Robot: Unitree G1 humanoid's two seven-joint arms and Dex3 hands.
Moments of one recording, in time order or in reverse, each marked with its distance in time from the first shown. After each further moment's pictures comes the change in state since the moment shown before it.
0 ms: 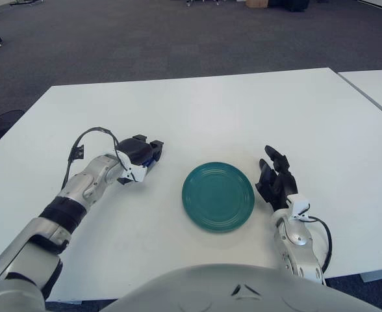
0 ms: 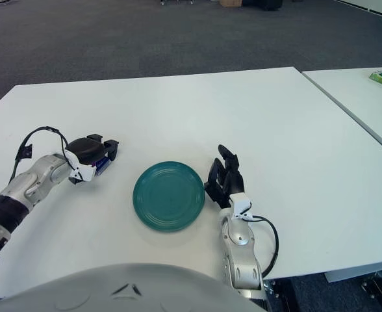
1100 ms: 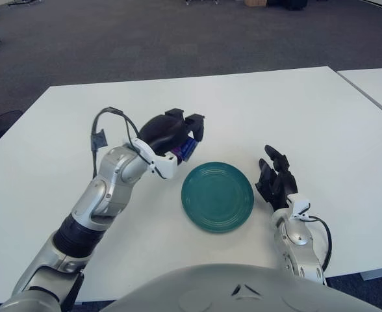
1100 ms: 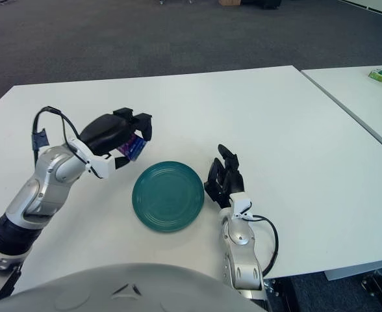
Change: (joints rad) left arm 0.095 -0.205 0.037 -0.703 -0.069 0.279 -0.278; right arm 0.000 -0.004 0.009 -0.015 -0.009 0.037 0.006
